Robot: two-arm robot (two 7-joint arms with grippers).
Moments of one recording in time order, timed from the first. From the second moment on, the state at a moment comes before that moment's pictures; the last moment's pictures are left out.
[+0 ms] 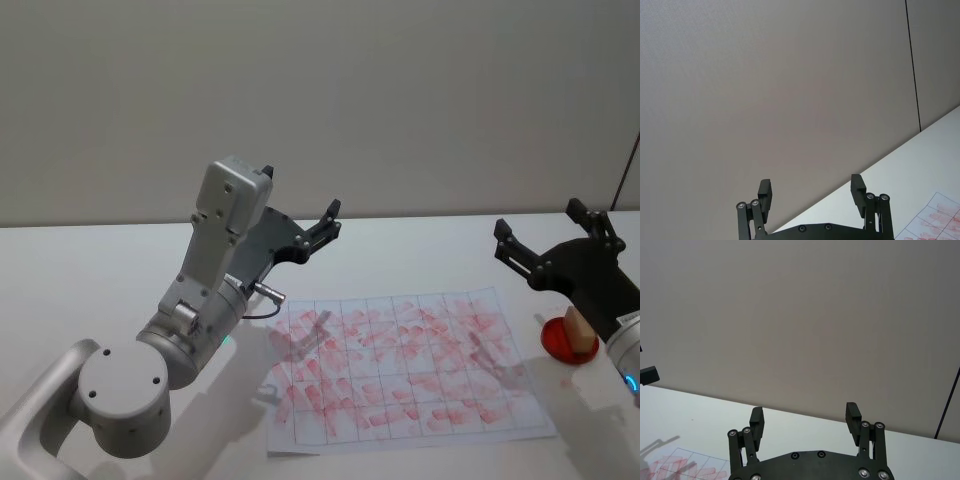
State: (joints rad) left arm -0.24 0.38 0.45 -1.63 -0.20 0.01 -0.01; right arm -0.01 0.34 -0.23 -1.77 0.29 0.03 0.07
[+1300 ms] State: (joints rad) left arm -0.24 0.38 0.45 -1.63 -0.20 0.01 -0.01; right arm -0.01 0.34 -0.23 -1.77 0.29 0.03 0.07
